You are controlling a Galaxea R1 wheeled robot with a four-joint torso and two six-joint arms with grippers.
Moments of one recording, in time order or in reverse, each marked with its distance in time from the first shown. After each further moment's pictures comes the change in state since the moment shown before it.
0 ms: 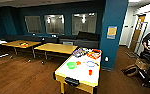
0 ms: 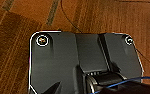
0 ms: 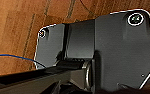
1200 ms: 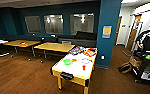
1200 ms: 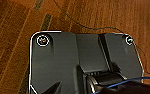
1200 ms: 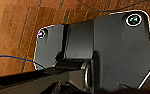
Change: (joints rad) left arm 0.000 -0.001 -0.001 0.000 0.000 0.000; right arm 0.003 -0.003 0.000 0.003 0.000 0.000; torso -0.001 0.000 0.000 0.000
